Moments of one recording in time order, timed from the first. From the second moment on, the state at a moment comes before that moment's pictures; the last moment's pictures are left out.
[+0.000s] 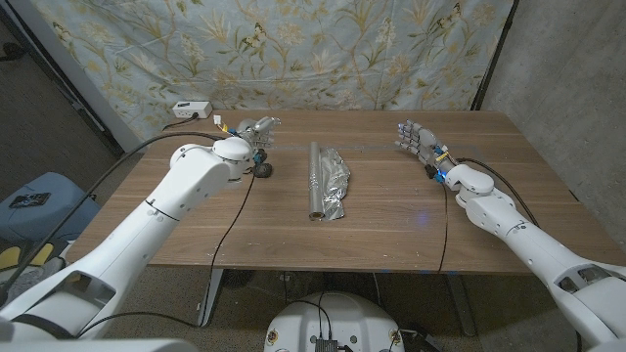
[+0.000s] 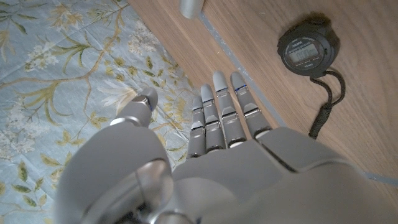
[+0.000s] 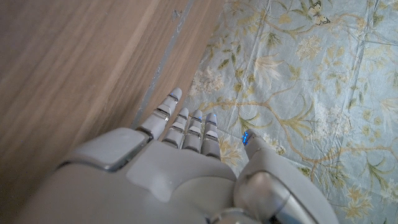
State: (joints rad) left arm 0.76 0.62 0.38 -2.04 -0.60 0.91 0.60; left_hand 0.75 0.04 0.52 -0.17 0.37 0.48 0.20 0.23 0.23 0.46 0.13 0.47 0.41 0.53 0.09 0.62 0.37 0.37 0.18 0.69 0.20; right arm -0.70 -0.56 -0.42 -1.14 0.61 0.23 0.18; right_hand 0.21 0.14 0.41 0.05 0.22 0.24 -0.04 0.19 0.18 0.20 -0.03 0.20 0.20 0.12 -0.04 0.20 0.20 0.36 -0.04 0.20 0.17
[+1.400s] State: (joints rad) left arm 0.33 0.47 0.54 -1.79 -0.77 1.36 0.48; left_hand 0.83 0.06 0.45 -0.17 0.39 0.45 0.21 0.21 0.27 0.38 0.18 0.52 0.52 0.45 0.12 0.71 0.46 0.33 0.21 0.69 0.21; right arm -0.58 -0.47 -0.41 -0.83 0.63 0.46 0.39; right_hand 0.21 0.14 0.41 0.04 0.21 0.24 -0.04 0.19 0.18 0.19 -0.03 0.20 0.20 0.11 -0.04 0.20 0.20 0.36 -0.04 0.20 0.17
